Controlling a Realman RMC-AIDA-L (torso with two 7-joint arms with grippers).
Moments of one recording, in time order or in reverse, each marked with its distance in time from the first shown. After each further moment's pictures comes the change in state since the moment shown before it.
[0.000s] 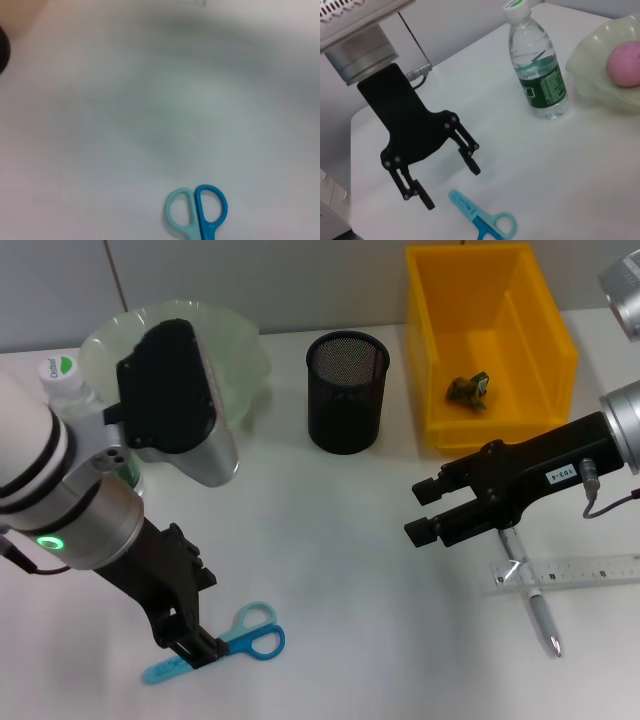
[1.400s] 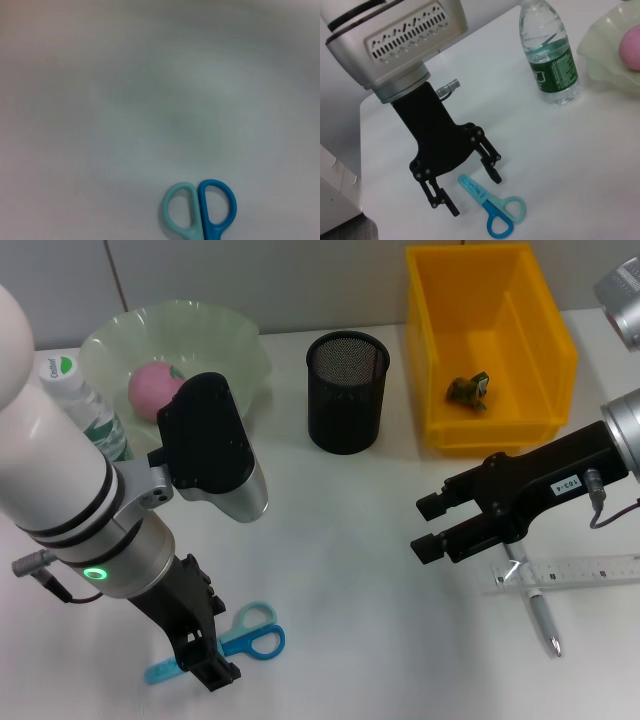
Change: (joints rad) left arm -0.014 -0.002 0.126 -0.155 0.002 -0.145 -0.053; right arm 0.007 -0.002 -0.006 0.004 -0.029 -0.029 -0.002
